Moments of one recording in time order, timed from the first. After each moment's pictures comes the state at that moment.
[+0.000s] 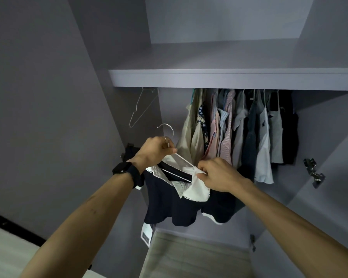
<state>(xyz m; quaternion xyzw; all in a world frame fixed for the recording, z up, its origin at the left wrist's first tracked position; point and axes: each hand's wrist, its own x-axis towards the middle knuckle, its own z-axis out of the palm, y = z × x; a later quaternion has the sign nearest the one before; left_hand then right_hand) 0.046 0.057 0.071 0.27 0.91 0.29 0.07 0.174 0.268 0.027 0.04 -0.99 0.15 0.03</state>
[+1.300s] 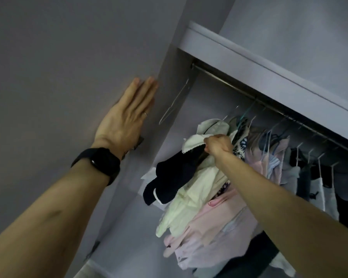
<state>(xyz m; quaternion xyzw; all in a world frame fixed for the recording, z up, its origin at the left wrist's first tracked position) -0.080 -0.065 -0.017 0.08 0.86 -0.35 -0.36 -0.118 0.221 -0.013 -0.26 -0.86 0.40 0.17</state>
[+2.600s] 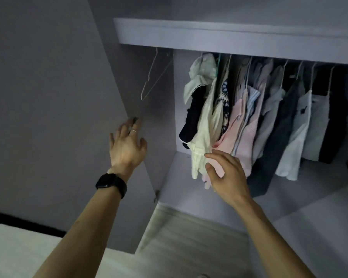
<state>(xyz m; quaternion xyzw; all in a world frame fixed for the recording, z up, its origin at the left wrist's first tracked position) 0.030 -0.015 -0.013 0.07 0.97 0.19 -0.12 0.168 0.237 -0.035 -0.07 -0.91 0.38 0.17</state>
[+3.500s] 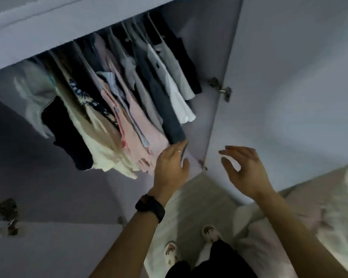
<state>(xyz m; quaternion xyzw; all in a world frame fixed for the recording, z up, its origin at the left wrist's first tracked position) 0.141 0.216 -0.087 0.54 0.77 0.30 0.15 0.355 0.300 -0.079 -0.44 -0.84 0.21 0.22</state>
